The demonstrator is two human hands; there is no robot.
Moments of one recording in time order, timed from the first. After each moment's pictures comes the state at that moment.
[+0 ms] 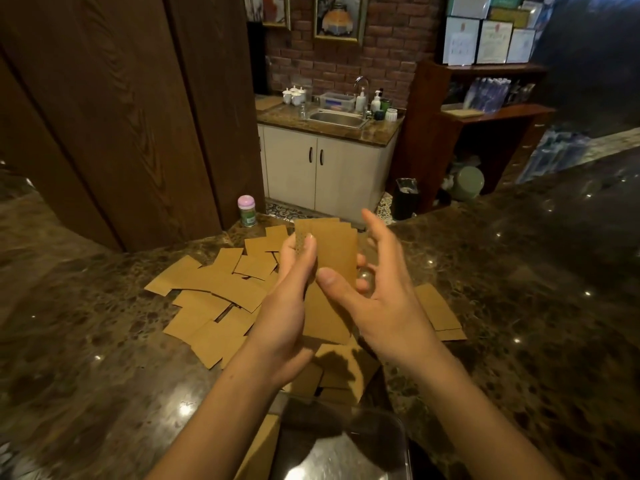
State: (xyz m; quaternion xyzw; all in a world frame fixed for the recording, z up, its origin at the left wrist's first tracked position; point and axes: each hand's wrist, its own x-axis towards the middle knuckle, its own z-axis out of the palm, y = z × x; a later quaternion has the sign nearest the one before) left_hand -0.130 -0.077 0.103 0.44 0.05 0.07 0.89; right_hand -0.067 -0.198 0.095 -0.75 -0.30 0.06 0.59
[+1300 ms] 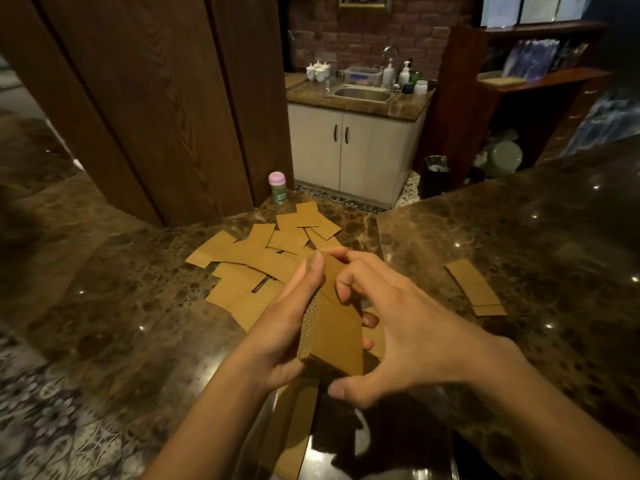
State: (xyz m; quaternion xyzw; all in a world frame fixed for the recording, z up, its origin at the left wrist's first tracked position) left_hand -0.174 -0.036 0.063 0.42 0.01 -0.07 0.91; right_hand -0.096 -0.203 0.097 -0.77 -0.53 0.15 0.31
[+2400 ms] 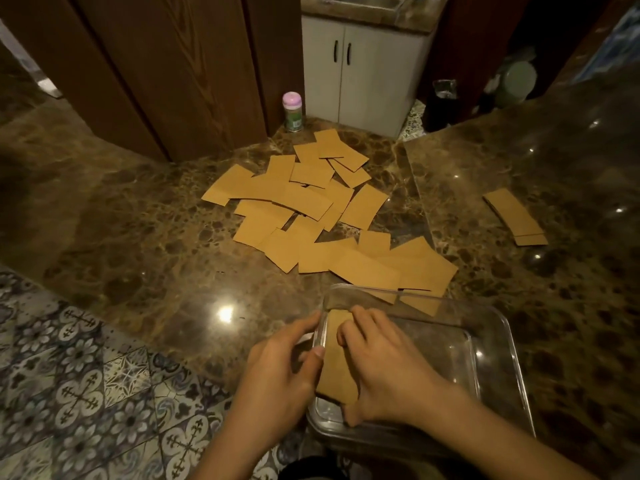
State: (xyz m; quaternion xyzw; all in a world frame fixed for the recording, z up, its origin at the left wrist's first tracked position) left_hand -0.299 0.016 -0.031 0.85 0.20 0.03 0.49; right_hand -0.199 -0.139 -0.043 -0.87 -0.43 0.23 0.01
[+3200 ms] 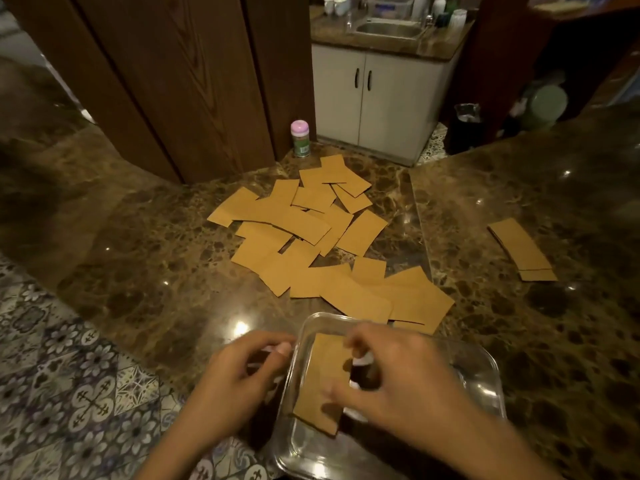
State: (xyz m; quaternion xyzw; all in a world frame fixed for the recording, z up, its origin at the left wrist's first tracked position) left_hand -0.283 0.035 -0.023 0.85 0.21 0.02 0.48; right_hand -0.173 -0.171 0.025 -0.88 -0.35 0.23 0.20
